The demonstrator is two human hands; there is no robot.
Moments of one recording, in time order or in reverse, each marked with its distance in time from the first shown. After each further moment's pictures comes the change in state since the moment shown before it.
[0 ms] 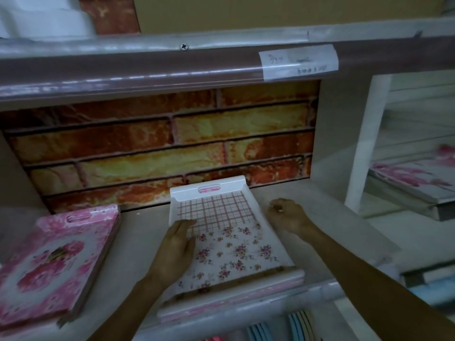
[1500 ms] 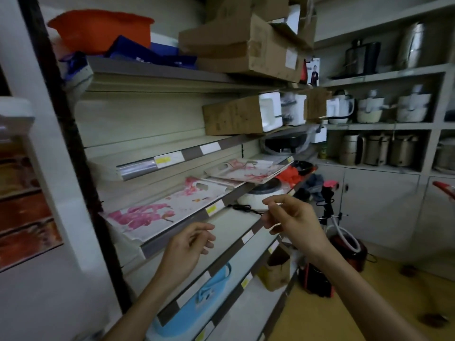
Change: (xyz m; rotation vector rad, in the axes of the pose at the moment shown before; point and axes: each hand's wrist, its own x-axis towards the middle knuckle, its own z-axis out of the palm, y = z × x) left_hand 0.039 0.588 0.297 -0.932 -0.479 0.334; right_hand -0.283 0.287 -0.485 0.439 0.736 -0.004
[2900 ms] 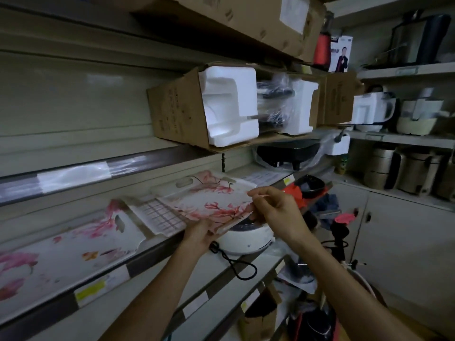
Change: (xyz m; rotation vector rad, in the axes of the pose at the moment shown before) left_hand 0.420 -0.121 0.269 -0.760 0.216 -0.549; right_hand 0.390 0.168 -0.154 -0.095 -0.172 -0.042
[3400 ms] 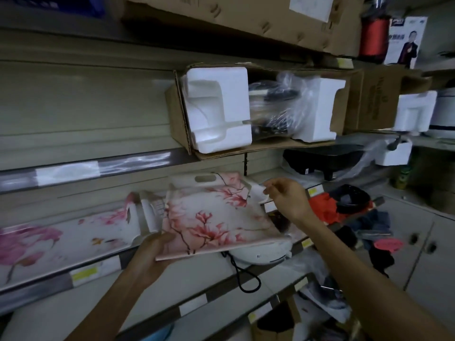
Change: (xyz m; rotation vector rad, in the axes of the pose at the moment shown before) left_hand -0.066 0.012 -0.029 -0.006 0.316 0.127; right_hand 0.119 0.054 -0.058 -0.234 -0.073 -0.073
